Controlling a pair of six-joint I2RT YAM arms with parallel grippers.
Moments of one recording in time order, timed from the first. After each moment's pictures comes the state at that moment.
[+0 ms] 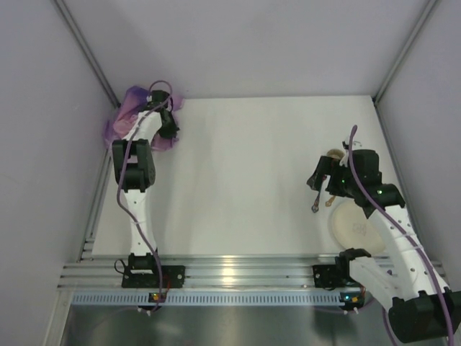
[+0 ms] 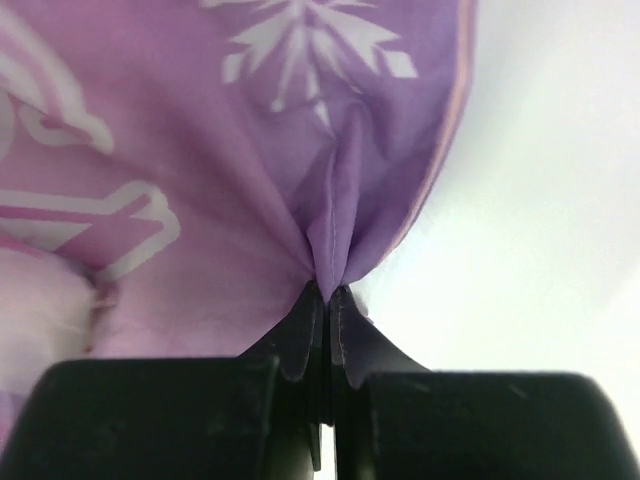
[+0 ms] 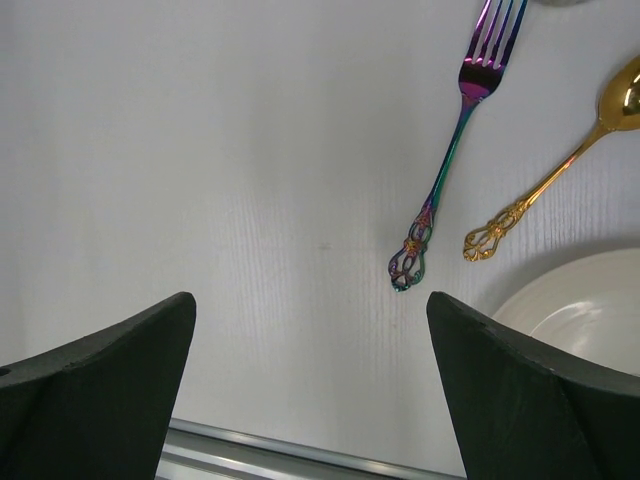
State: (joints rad) left arm 0.03 2.42 2.08 -0.66 -0.06 -0.40; right arm 0.15 0.87 0.81 -0.70 -0.13 0.37
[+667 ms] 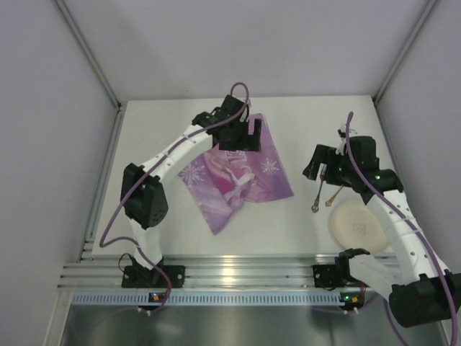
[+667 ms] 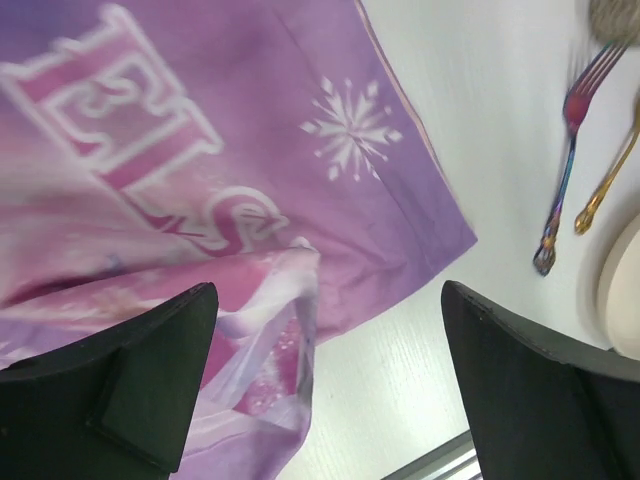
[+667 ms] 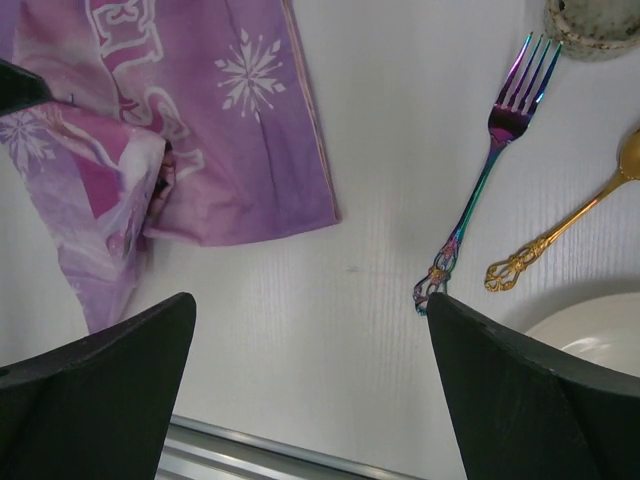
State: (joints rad) left arm -0.63 1.97 1.80 -0.74 0.09 -0.45; right arm 0.18 0.97 0.94 -0.71 -0.15 0.37
